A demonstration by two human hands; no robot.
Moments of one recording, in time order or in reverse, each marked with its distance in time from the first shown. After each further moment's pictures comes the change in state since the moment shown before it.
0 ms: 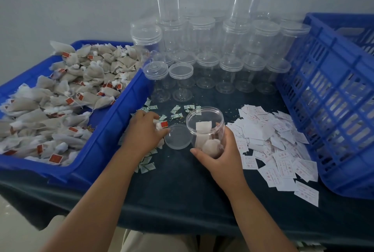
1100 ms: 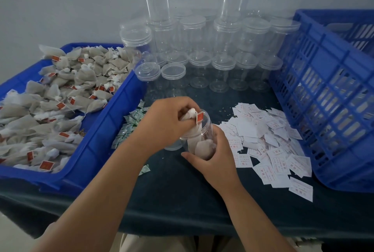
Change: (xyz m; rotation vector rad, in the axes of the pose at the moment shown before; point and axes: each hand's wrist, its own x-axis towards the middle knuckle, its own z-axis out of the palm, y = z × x) left_hand -0.036 0.092 -0.057 -0.385 -0.069 0.496; right_hand 0.001 0.006 0.001 -0.061 -0.023 -0.034
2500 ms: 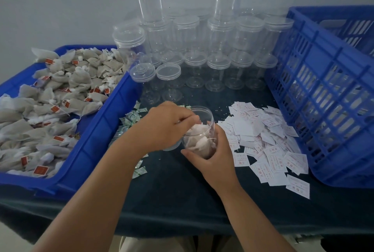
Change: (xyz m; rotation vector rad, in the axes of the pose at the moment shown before) left_hand 0.006 0.015 -0.008 0.242 -0.269 -0.066; right_hand -0.002 -0.004 -0.002 0.148 0.059 0.017
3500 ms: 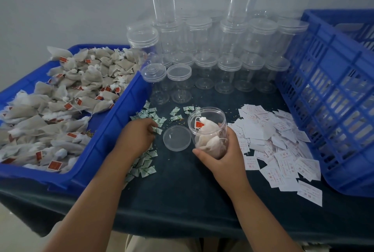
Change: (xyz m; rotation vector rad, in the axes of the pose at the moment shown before) left_hand -0.003 -0.145 0.051 -0.019 0.249 -0.425; right_hand 0.002 0.003 -0.002 -0.031 -0.030 0.031
